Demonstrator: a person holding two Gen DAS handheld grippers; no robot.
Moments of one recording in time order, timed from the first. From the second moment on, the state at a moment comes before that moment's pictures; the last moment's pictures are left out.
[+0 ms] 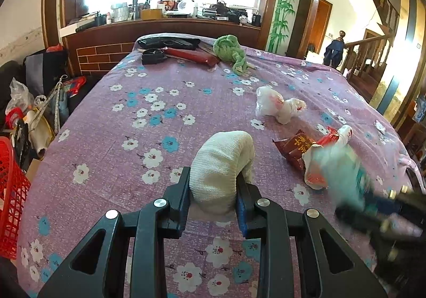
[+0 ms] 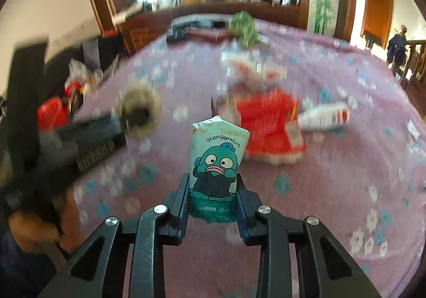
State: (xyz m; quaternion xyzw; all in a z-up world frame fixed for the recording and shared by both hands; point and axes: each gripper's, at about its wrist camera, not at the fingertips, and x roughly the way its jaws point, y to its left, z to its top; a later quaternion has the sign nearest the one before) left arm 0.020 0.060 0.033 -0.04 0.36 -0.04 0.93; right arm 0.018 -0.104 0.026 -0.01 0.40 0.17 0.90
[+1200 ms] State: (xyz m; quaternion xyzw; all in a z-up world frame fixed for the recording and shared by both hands) left arm 0.012 0.059 0.042 0.00 0.31 0.04 0.95; right arm 0.038 -0.100 0.014 0.02 0.35 0.20 0.91
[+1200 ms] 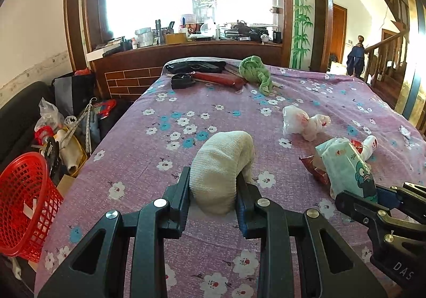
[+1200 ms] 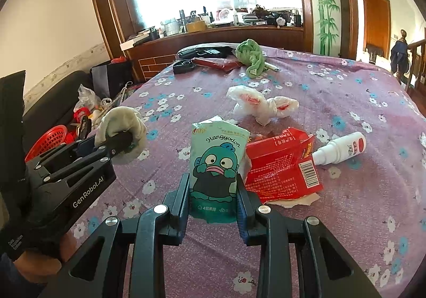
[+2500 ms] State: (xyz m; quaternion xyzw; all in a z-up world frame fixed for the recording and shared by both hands) left arm 0.009 0.065 0.051 -0.02 0.31 0.04 0.95; right arm 0.036 -0.108 0.023 0.04 0.34 0.19 0.92
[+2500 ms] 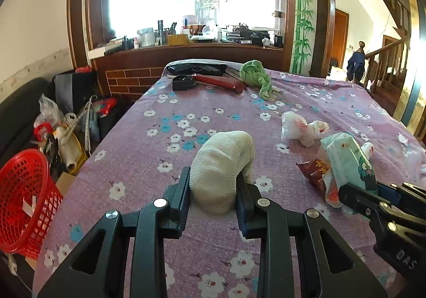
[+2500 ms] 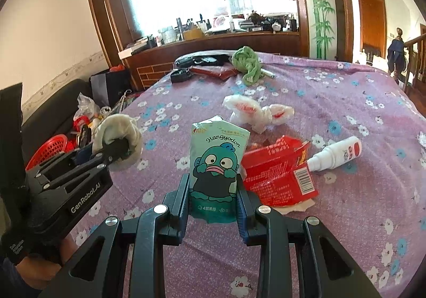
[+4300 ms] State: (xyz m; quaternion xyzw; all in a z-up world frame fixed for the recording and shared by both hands) left arm -0.118 0.390 0.061 -0.18 0.31 0.21 0.91; right arm 0.039 0.240 0.064 0.00 0.43 0.44 0.79
